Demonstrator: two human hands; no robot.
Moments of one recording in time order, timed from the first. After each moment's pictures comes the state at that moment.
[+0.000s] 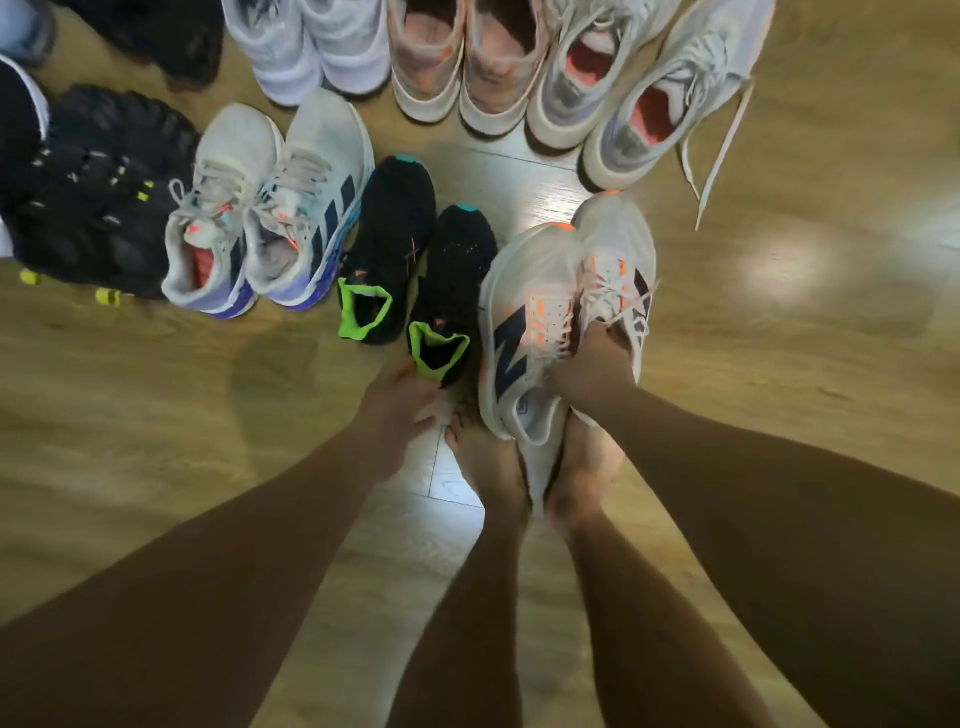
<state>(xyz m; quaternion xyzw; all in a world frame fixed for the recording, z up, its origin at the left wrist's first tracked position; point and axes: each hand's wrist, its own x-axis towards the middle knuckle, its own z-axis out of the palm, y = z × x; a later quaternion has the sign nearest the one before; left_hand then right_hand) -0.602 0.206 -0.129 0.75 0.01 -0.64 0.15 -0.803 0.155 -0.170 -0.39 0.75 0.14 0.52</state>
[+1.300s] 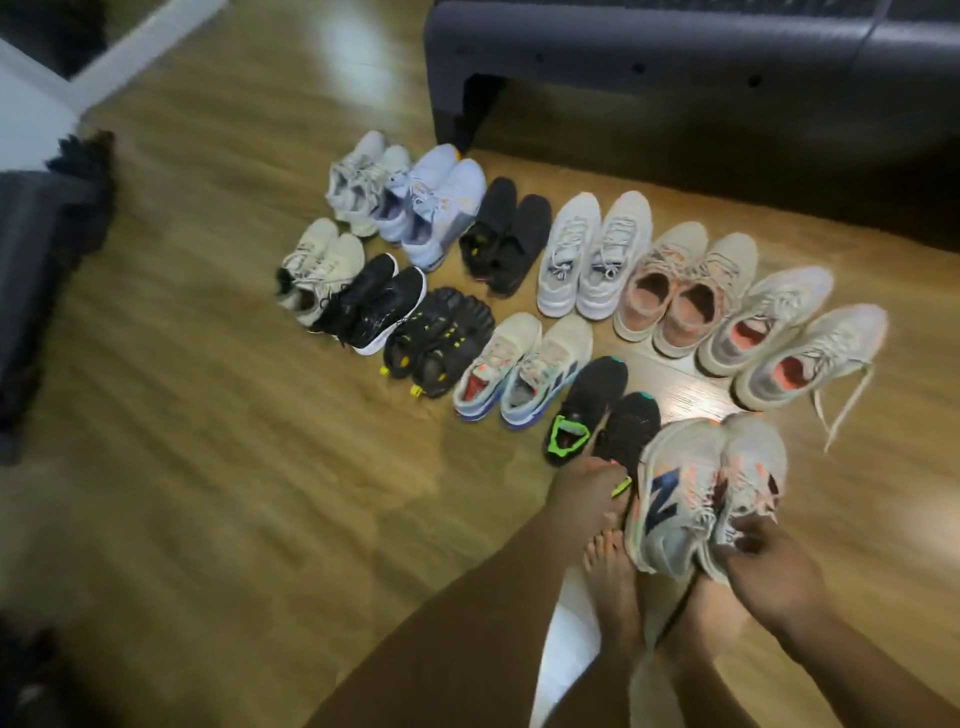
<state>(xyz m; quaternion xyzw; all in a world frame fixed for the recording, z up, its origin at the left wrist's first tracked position) -0.599 0.167 0.086 0.75 0.00 -0.63 0.20 -0.796 0.167 0.037 -0.47 0.73 0.09 0.49</state>
